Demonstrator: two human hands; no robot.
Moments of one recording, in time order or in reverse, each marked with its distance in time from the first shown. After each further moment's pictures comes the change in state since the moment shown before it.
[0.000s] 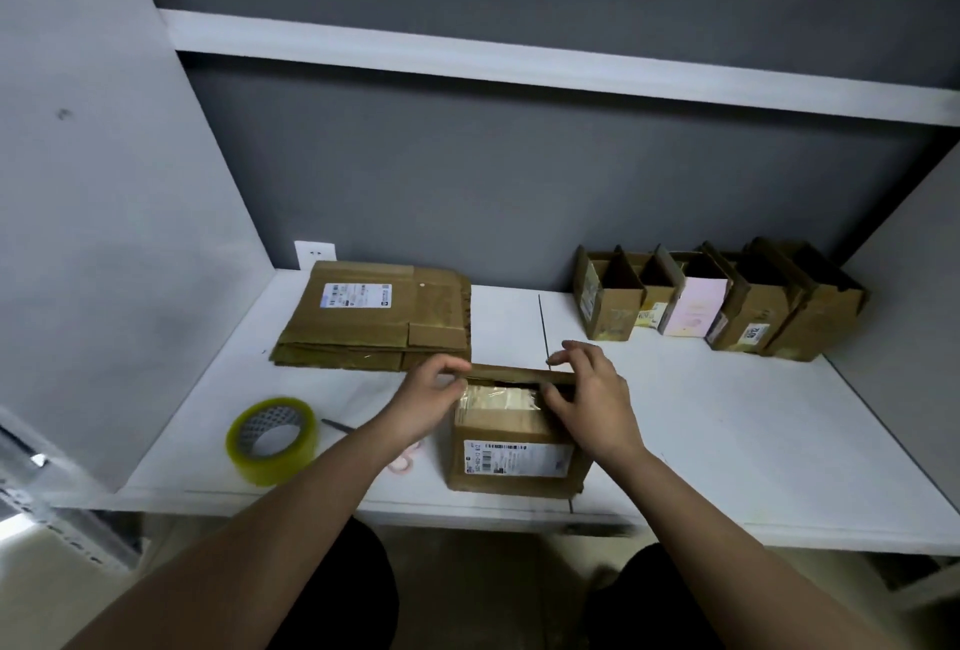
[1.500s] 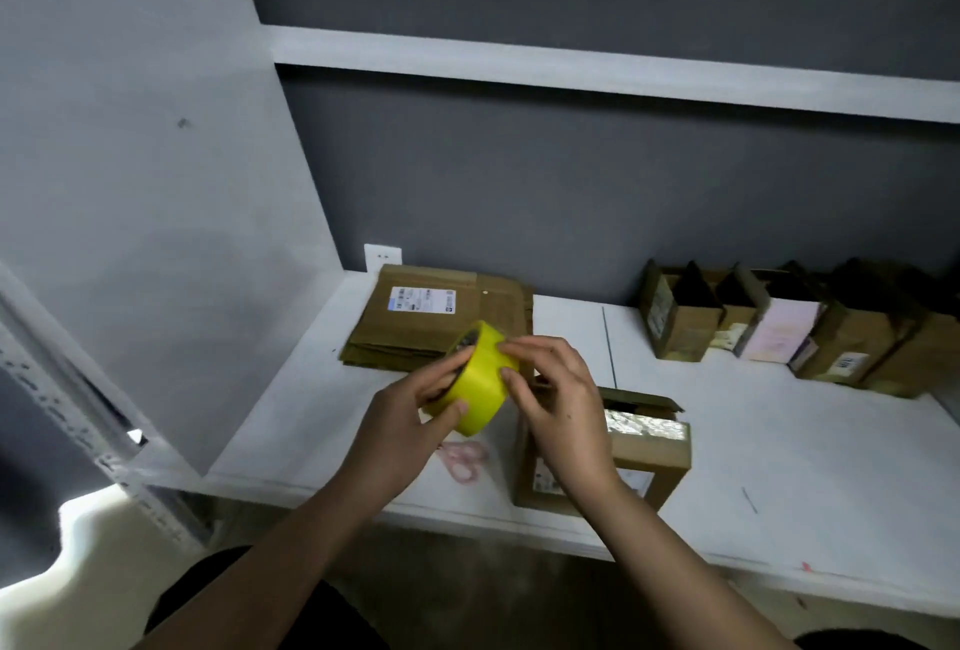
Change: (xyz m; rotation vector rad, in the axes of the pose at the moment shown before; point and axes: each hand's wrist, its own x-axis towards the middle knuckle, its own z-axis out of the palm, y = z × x) left_hand -0.076 -0.006 -0.074 -0.018 0.238 0.246; right_hand -0.006 -0.120 0.034 0.519 0.181 -0.329
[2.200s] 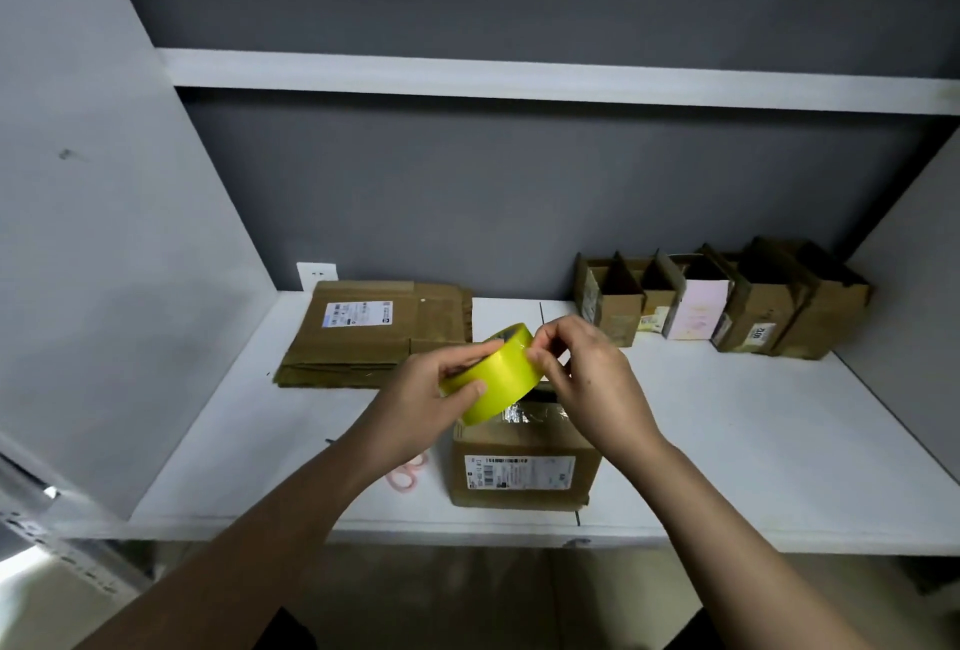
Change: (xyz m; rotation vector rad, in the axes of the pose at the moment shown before) left_hand 0.028 0.060 0.064 0.099 -0.260 0.156; right_hand 0.009 0.015 -0.112 -0.291 -0.067 0.054
